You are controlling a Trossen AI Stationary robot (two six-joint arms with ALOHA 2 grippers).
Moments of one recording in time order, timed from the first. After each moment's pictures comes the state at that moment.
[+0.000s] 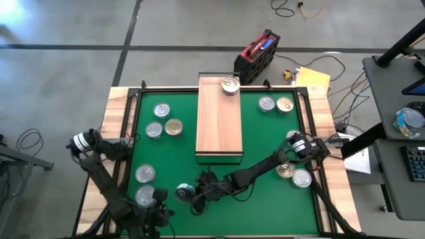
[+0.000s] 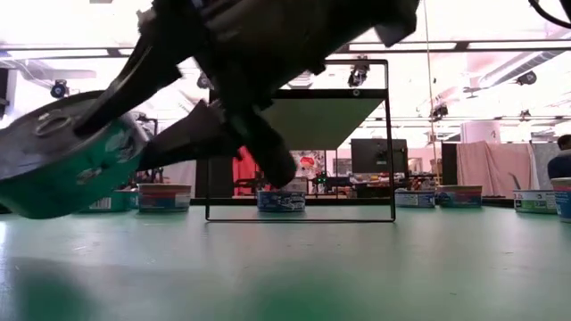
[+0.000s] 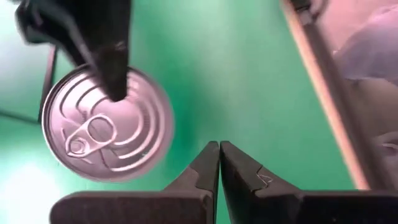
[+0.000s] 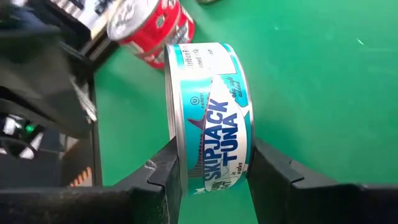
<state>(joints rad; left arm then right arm) -1.06 1.73 1.13 -0.59 -0.64 -0.71 0.39 2.25 1.55 0.12 0.25 0.95</state>
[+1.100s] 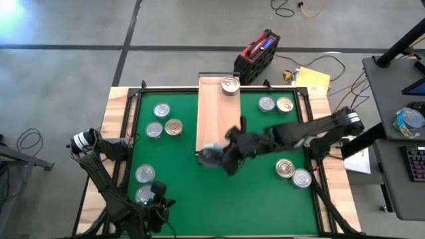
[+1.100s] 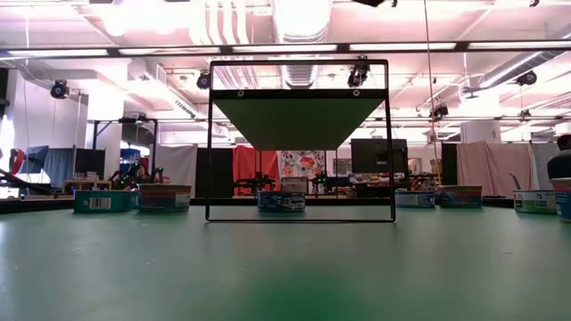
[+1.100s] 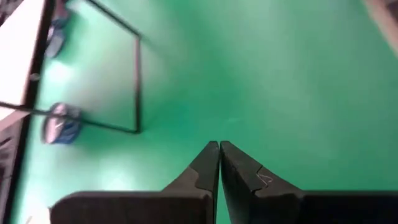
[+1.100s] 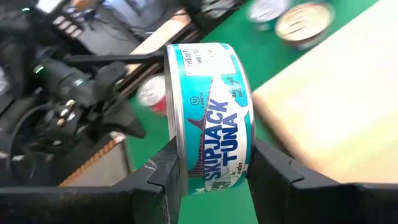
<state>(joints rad) -1.02 1.73 1.23 -0.90 -0.80 -0.63 0.22 1.59 1.55 -0.58 0.18 0.81</state>
